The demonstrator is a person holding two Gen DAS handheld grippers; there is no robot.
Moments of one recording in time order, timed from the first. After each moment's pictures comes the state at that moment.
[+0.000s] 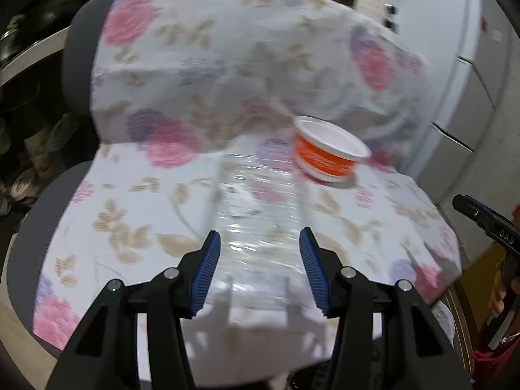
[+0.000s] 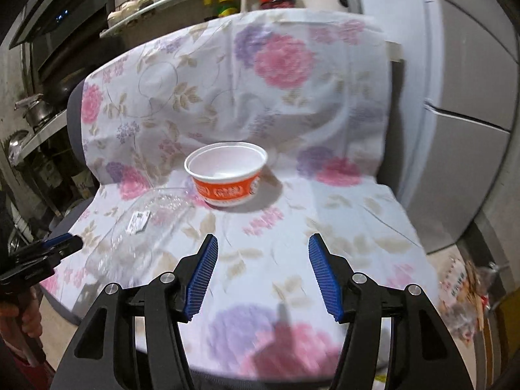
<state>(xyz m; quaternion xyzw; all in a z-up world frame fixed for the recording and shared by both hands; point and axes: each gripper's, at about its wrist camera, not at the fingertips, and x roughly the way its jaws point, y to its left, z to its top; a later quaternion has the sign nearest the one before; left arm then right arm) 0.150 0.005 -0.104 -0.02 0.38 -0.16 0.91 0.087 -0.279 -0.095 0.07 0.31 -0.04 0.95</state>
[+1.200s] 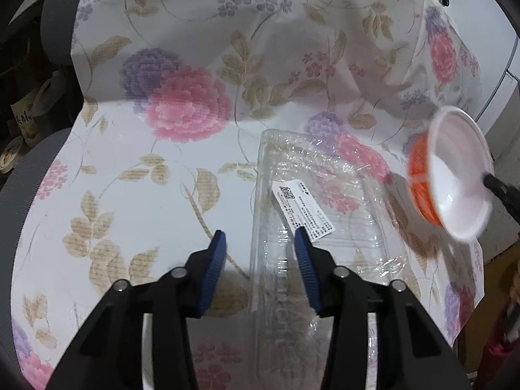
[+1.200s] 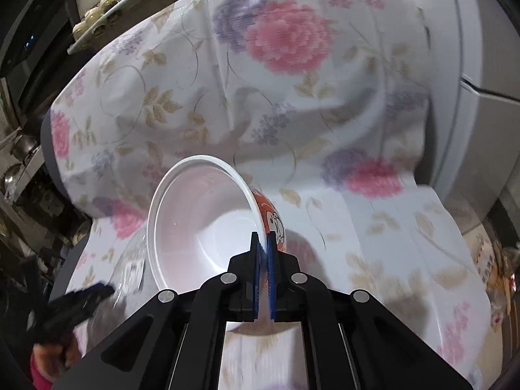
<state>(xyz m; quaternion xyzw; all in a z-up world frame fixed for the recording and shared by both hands) 0.240 0.027 -0.171 -0.04 0.46 -0.17 0.87 0.157 -0.290 -0.099 0.14 0.34 -0.03 0.93</state>
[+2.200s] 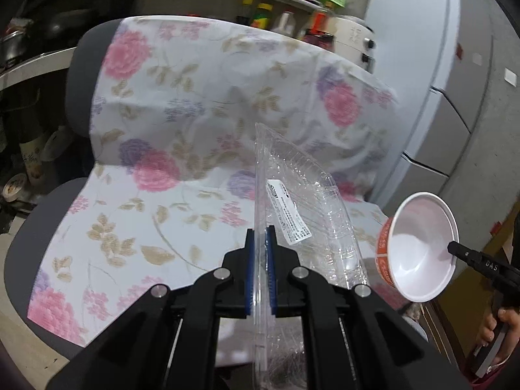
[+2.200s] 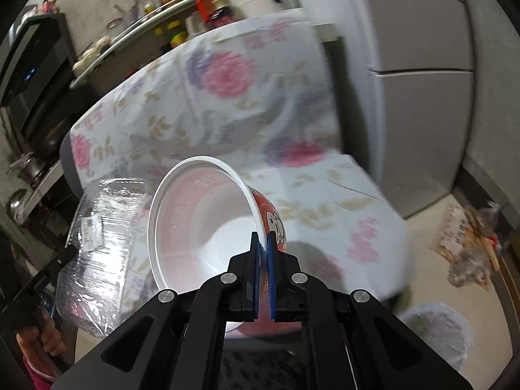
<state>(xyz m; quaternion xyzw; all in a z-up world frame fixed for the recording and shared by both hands) 0.085 -0.018 -0.064 -0.06 0.32 -0.21 0.92 -0.035 -0.341 -0.084 0.19 0.29 -0.10 0.93</state>
